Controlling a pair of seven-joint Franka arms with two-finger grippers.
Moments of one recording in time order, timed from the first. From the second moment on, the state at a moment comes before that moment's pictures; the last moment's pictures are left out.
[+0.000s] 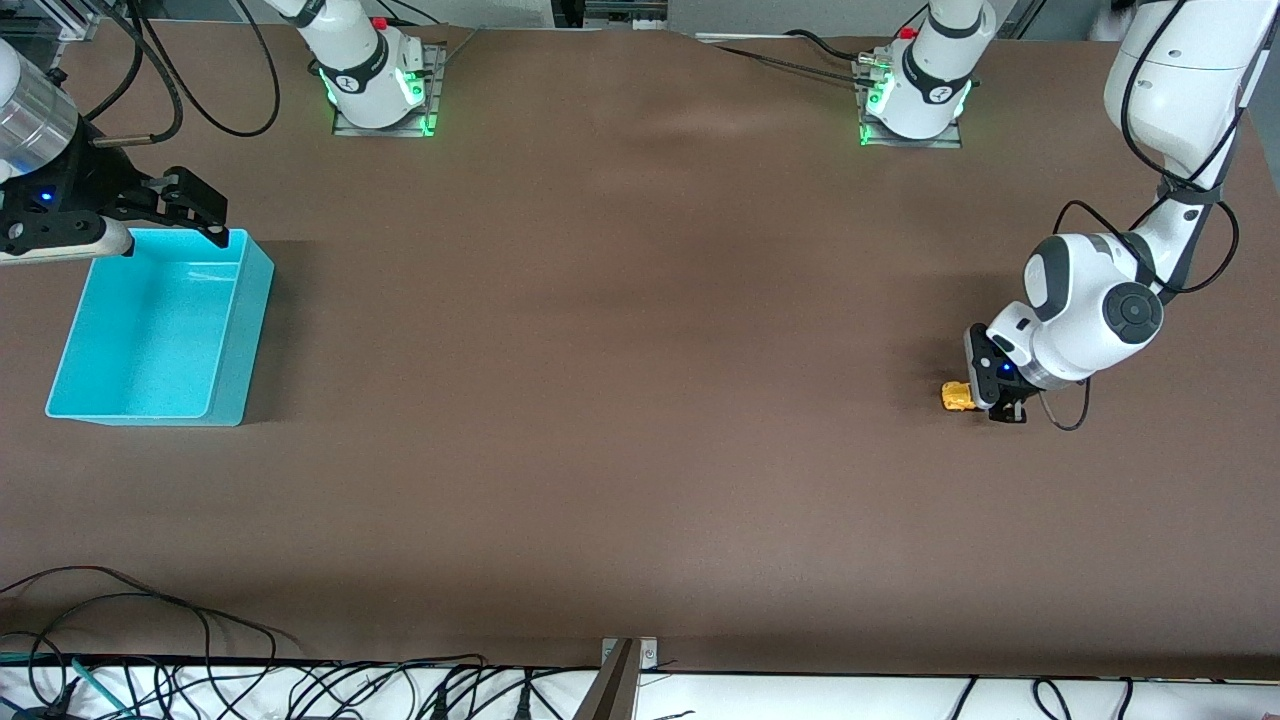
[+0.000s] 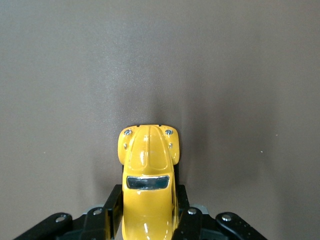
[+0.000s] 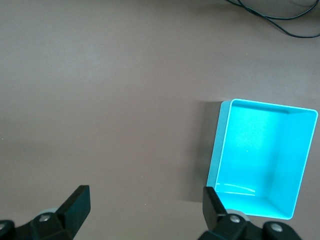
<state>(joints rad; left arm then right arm) 0.18 0.50 -0.09 -2.09 0.06 2.60 1.62 0.08 0.04 0.05 -1.51 -0.04 1.56 0.00</state>
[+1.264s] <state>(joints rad) 0.37 0.55 -0.08 -2.01 0.06 2.60 1.90 0.08 0.04 0.05 -1.51 -0.04 1.56 0.00</state>
